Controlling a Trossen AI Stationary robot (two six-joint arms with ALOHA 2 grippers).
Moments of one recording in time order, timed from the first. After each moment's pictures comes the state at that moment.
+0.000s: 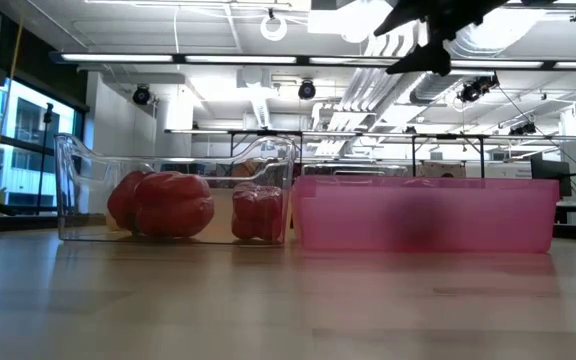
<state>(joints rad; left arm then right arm) -0.81 1.55 1.15 -1.00 0.26 -1.88 -0.40 1.00 0.98 -0.41 -0.10 0.37</state>
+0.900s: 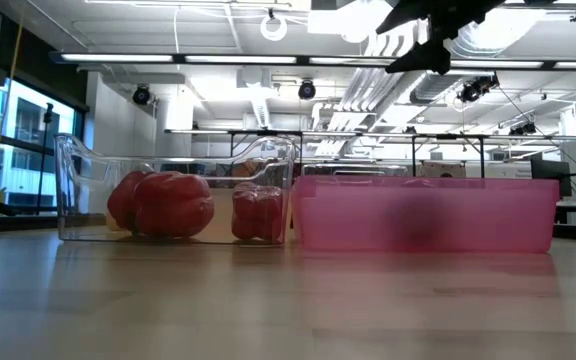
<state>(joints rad) -0.90 1.85 1.18 -0.89 0.28 -2.10 -0.36 1.00 0.98 -0.43 -0.11 0.34</state>
